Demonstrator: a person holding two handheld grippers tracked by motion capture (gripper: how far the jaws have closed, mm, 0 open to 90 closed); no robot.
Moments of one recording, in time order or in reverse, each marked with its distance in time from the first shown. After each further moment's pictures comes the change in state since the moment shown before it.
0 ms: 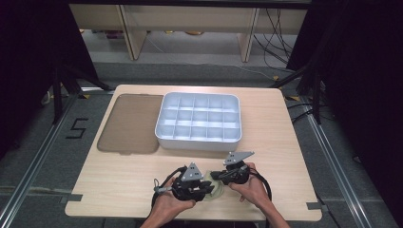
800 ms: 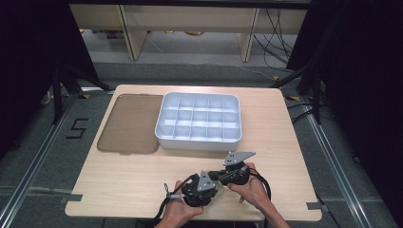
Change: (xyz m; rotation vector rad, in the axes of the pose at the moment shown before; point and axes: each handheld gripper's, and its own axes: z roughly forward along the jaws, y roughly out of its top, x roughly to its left) left arm -0.011 -0.016 0.038 0.104 0.106 0.131; right arm 0.012 0.008 -0.008 -0.049 0.035 -0.012
